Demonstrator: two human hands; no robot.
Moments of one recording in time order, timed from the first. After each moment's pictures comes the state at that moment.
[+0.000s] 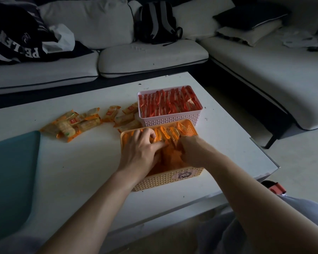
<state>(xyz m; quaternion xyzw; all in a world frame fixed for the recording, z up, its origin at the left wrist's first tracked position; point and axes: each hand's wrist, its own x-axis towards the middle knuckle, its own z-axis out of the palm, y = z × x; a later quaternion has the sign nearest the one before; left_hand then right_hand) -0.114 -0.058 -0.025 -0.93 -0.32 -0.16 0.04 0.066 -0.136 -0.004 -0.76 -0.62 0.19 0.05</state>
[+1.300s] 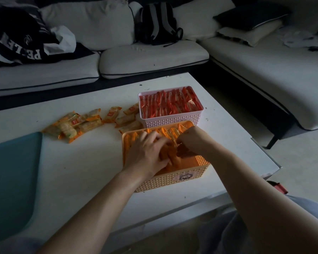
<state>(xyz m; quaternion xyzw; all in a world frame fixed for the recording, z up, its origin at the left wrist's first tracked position) -0.107 -0.062 -0.024 -0.94 -0.31 -0.15 -0.05 0.064 -0.121 0.018 -0.78 -0.32 0.44 0.31</state>
